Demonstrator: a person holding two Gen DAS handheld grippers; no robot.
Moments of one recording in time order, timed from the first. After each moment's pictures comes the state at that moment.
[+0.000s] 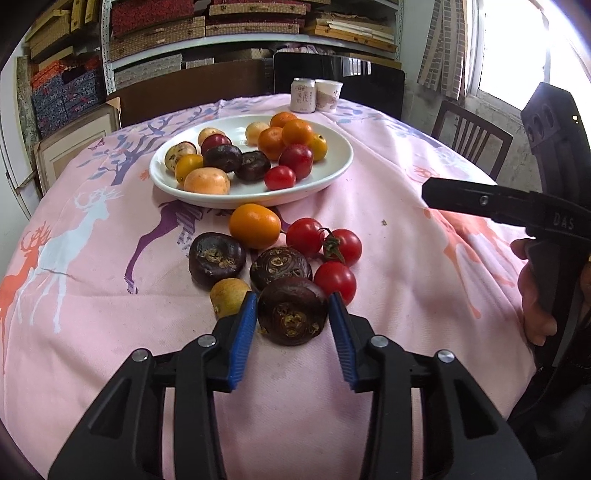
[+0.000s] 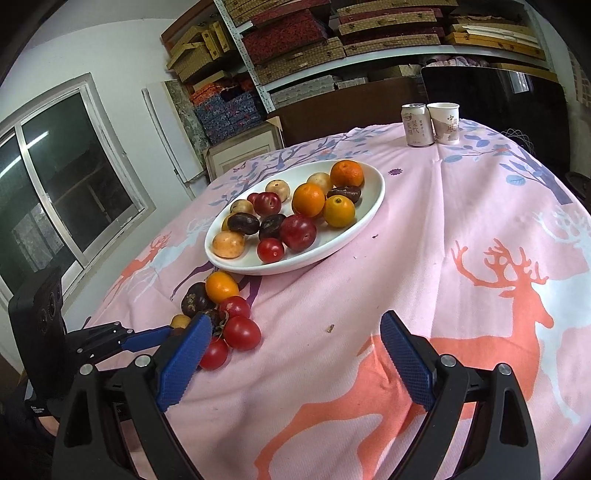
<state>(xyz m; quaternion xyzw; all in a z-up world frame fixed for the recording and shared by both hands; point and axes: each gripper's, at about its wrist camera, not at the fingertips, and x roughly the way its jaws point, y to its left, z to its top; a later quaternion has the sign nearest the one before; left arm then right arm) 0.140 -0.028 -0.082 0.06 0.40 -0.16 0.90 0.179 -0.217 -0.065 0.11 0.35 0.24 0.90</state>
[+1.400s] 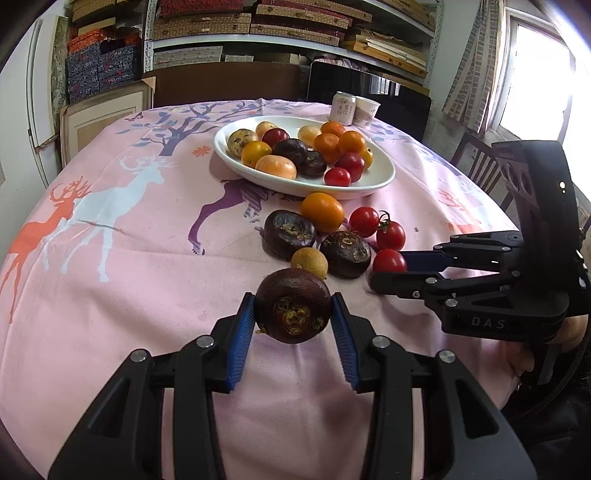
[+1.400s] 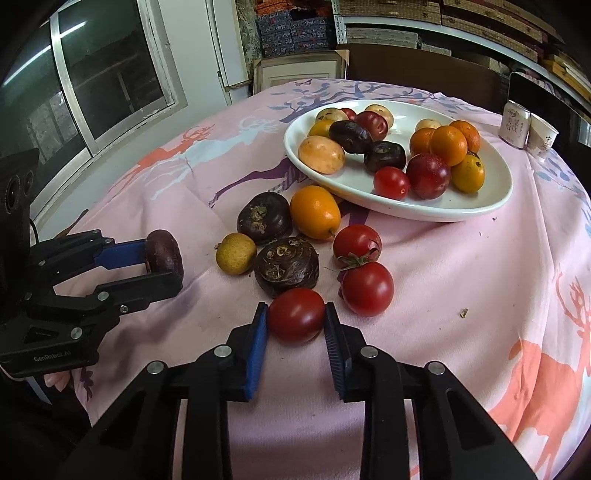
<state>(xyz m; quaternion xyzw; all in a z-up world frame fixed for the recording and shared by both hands) 0.116 0.034 -0.076 -0.01 0.38 -0.13 0.91 0.175 -0.104 -0.083 -0.06 0.43 0.30 0.85</state>
